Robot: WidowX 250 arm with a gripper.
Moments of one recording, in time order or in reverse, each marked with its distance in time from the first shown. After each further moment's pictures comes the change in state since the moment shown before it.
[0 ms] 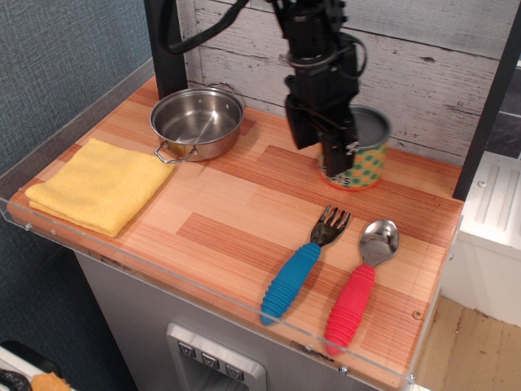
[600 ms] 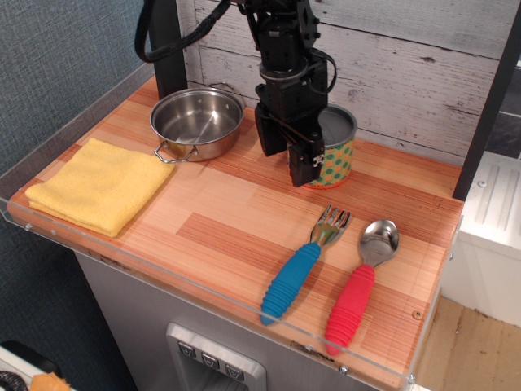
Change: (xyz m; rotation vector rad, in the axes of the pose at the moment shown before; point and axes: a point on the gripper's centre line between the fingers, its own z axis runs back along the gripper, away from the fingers) arm -0.029 0.017 -0.008 0.050 0.063 0.016
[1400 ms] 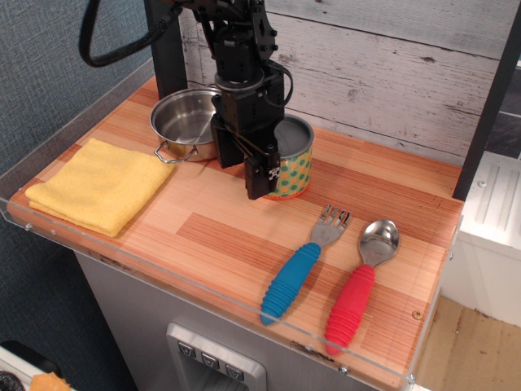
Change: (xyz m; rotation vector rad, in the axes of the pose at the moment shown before) arm -0.045 0.015 0.006 0.039 0.060 0.070
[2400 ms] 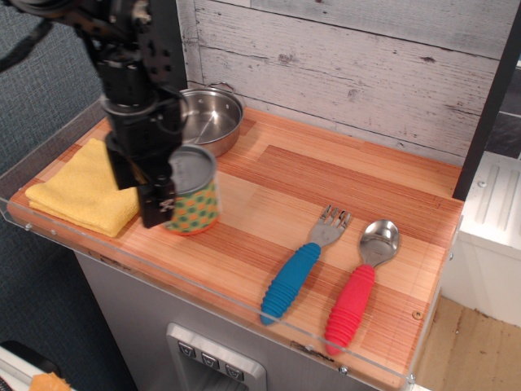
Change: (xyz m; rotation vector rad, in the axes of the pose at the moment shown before) arm -0.094 0.009 0.018 0.078 0.089 0.020
